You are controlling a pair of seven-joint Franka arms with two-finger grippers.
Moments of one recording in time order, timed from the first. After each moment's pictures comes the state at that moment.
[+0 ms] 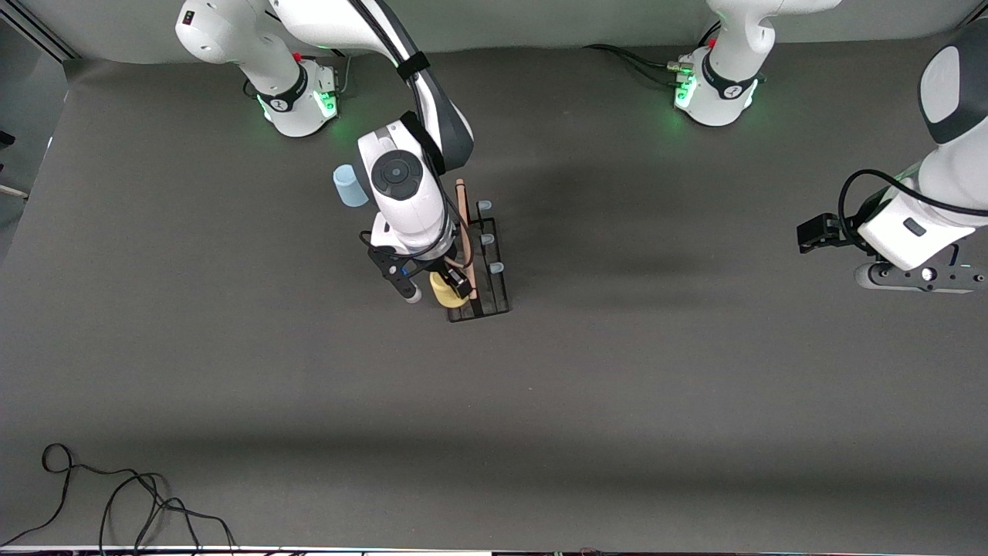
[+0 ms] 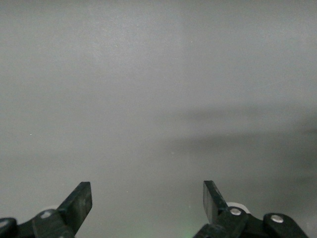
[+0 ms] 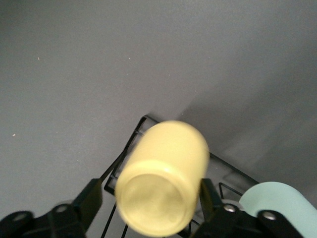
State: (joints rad) left arm -0.02 0.07 -0.06 -1.69 0.03 1.65 -0.01; right arm 1.23 0.52 -0.62 -1.83 0.39 2.32 1.31
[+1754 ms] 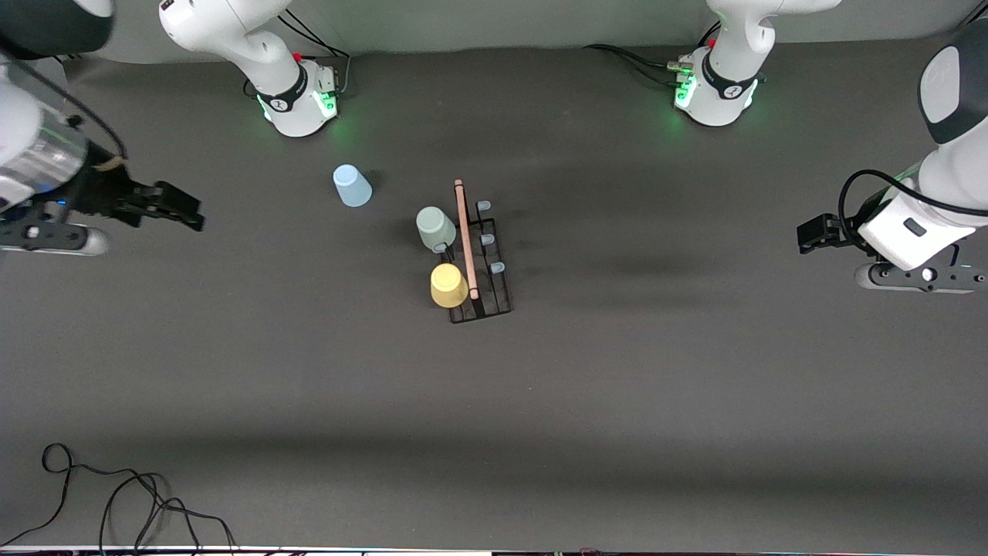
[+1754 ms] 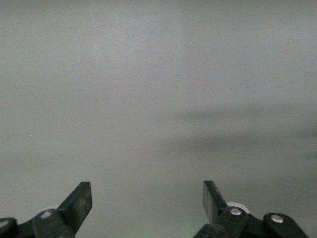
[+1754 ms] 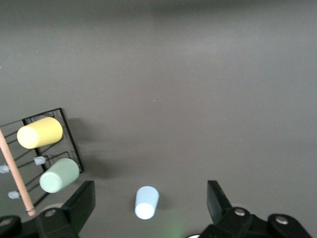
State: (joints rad) left arm -0.02 0.07 -0.06 -1.69 0.03 1.66 -0.01; right arm 0.41 0.03 -0.33 -1.53 0.04 1.50 0.16
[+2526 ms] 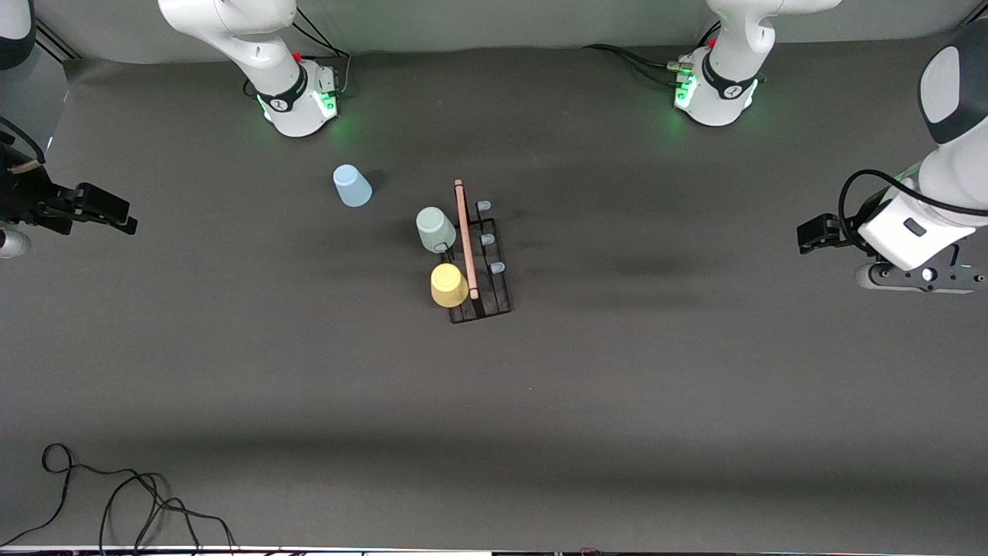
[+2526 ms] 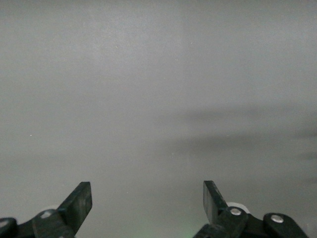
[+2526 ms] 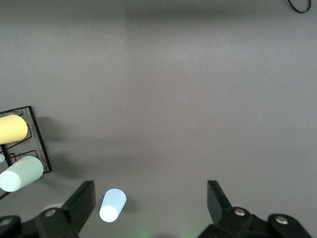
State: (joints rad) left arm -0.02 0.07 -0.06 -1.69 0.03 1.66 -0.01; right arm 0.01 0.03 -0.03 -1.53 -0.01 1.51 0.02
